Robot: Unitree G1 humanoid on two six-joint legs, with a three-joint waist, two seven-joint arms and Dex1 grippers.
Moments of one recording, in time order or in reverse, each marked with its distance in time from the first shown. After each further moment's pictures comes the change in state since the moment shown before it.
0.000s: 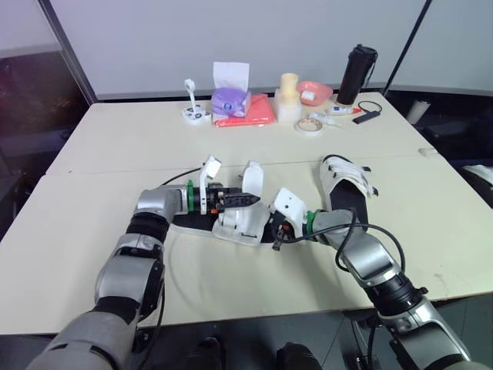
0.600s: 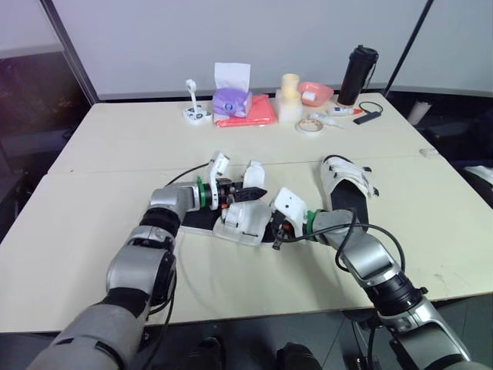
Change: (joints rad) left arm -0.132 -0.077 0.024 0.272 0.032 -0.211 0.123; right arm 0.003 0.002 0.001 -0.008 0.000 0.016 -0.015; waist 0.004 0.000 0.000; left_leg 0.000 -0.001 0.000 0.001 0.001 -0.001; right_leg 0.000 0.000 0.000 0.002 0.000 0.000
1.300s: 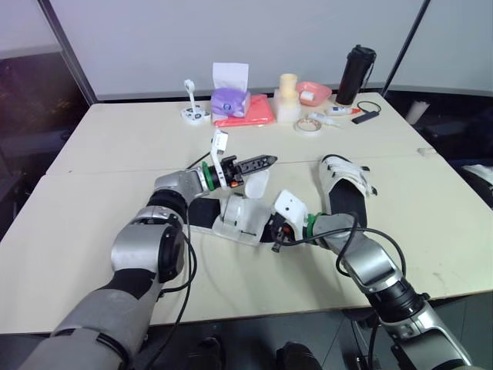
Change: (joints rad) left arm -0.146 -0.029 0.217 0.144 -0.090 0.081 -0.050; right arm 0.033 0.001 0.000 -0.054 0.001 0.030 -0.031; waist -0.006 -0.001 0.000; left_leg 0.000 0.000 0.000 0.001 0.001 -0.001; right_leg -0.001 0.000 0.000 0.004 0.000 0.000
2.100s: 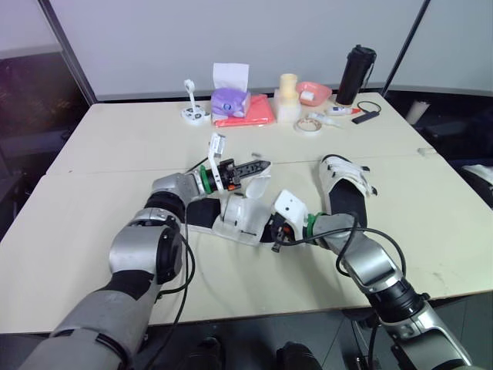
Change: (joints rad) left arm 0.017 0.011 -0.008 -0.009 0.015 0.029 -0.065; right arm 0.000 0.000 0.000 -0.005 0.000 0.009 -0.002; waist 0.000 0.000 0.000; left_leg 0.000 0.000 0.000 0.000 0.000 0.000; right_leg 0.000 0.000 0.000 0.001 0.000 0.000
